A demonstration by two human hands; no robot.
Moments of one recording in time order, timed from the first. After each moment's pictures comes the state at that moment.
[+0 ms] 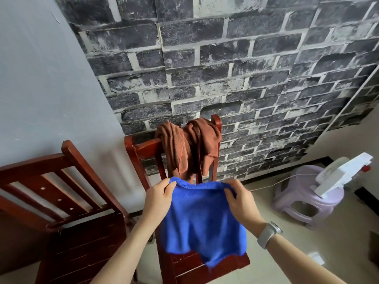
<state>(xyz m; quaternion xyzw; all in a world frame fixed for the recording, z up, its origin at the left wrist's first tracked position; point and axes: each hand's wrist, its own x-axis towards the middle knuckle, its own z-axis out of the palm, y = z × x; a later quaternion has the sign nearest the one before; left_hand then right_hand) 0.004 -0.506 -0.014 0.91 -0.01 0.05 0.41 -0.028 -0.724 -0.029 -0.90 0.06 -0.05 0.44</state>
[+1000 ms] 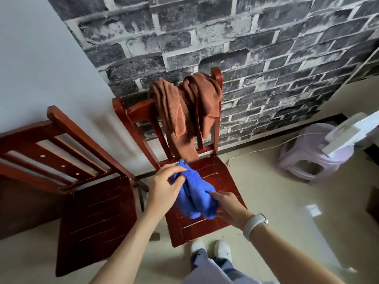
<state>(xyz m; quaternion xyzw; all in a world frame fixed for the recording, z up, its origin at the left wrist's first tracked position) -0.046 -0.524 -0.043 0.85 -0.04 0.06 0.52 -0.077 -0.696 -0.122 -0.56 0.31 0.28 0.71</state>
